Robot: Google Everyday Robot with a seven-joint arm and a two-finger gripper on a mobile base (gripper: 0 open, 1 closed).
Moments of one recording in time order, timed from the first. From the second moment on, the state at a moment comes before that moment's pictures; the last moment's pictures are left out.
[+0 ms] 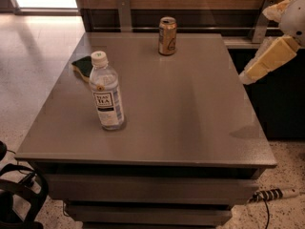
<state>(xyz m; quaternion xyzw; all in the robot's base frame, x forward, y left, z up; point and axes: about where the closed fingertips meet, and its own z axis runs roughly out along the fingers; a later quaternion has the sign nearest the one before) 0.538 -0.223 0.991 -0.52 0.77 0.03 0.36</state>
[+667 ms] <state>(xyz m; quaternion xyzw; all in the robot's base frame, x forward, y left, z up) 0.602 -0.201 0.998 -0.45 0.75 0.07 0.48</state>
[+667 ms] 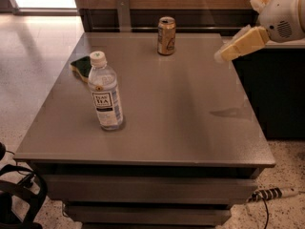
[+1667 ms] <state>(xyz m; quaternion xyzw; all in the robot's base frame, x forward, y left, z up) 0.635 -0.185 1.000 -0.45 0.73 0.10 0.49</state>
